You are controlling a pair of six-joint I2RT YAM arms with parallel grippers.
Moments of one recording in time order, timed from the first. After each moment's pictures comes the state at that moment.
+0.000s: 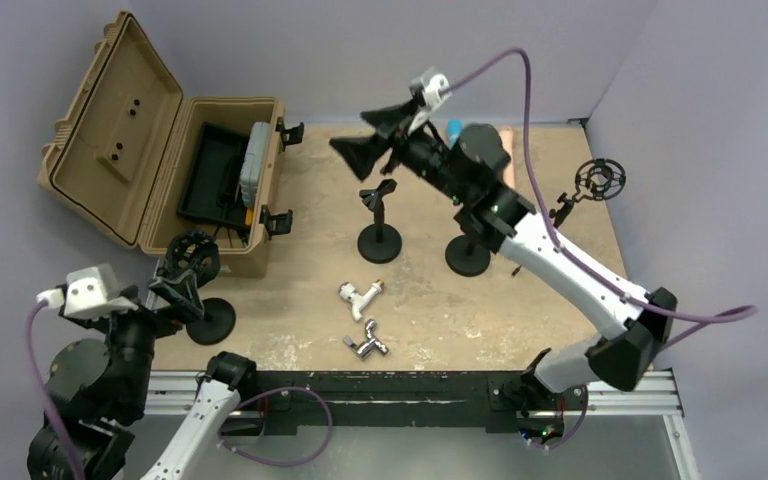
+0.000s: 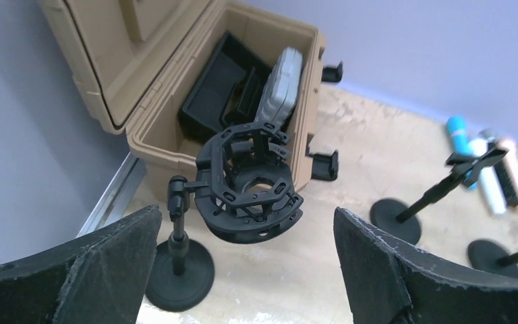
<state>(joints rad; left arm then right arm) -0.31 0.31 1.26 -1.11 -0.48 -0.26 0.74 1.48 1.56 0.11 -0.10 0.21</state>
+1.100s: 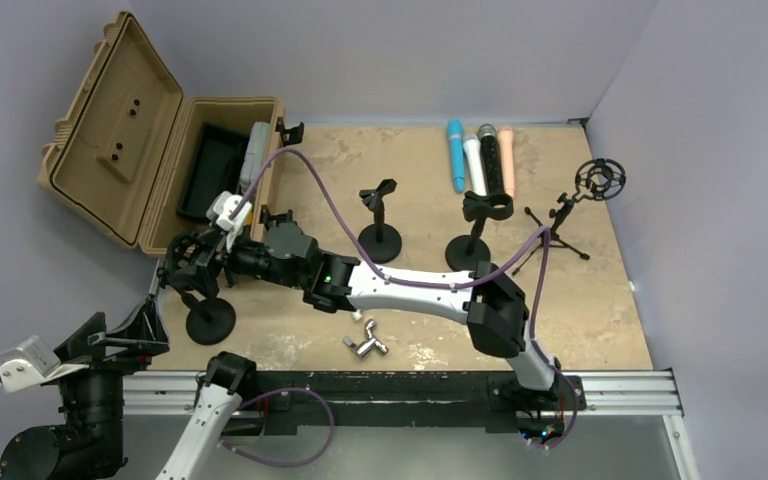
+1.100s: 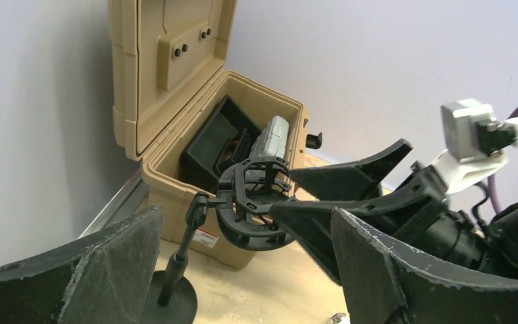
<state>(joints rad) -0.31 0.09 1.29 -1.05 -0.55 -0.30 1.30 2.08 1.84 0.39 -0.01 0.19</state>
